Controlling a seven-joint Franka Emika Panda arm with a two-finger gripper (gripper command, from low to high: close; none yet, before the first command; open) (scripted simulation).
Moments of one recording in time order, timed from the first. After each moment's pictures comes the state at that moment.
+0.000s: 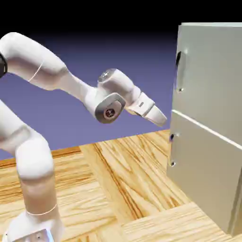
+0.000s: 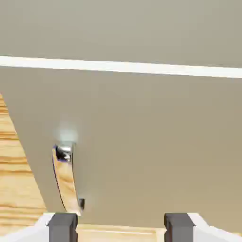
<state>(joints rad) -0.06 -0.62 0.05 -2.79 0.12 3.01 0.69</state>
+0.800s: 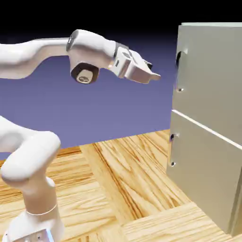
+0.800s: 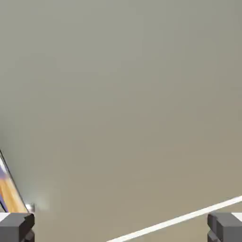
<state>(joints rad) -0.67 -1.09 0.54 -2.61 1.16 2.74 0.27</state>
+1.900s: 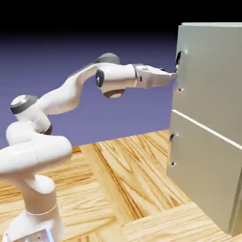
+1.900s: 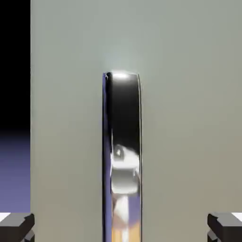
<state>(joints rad) -1.50 -1.61 1.13 -2.28 2.43 2.43 -0.22</state>
